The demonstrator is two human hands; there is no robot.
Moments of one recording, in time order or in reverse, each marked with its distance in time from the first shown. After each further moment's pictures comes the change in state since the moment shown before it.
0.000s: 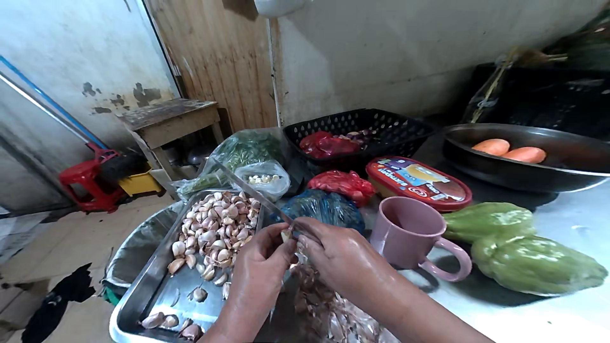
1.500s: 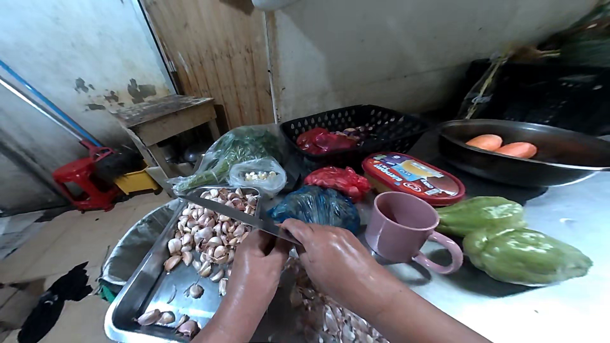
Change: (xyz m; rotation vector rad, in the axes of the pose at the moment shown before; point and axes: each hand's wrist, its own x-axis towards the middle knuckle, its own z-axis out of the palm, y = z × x) left_hand 0.001 0.002 0.004 0.218 0.057 -0.072; right_hand 0.000 0.001 0.014 -0.232 0.015 -0.159
